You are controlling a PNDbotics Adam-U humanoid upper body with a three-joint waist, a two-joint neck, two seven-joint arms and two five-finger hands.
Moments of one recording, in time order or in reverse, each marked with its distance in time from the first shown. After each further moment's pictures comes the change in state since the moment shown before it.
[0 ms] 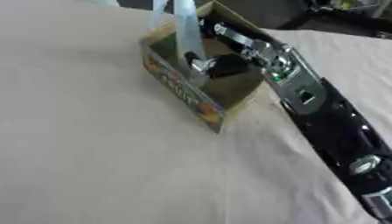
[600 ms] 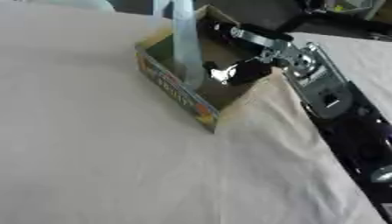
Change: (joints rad) left arm 0.016 0.000 0.008 0.000 -0.004 0.000 0.009; right arm 0.091 -0.067 -0.034 -0.136 -0.036 0.024 0.112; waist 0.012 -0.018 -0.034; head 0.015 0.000
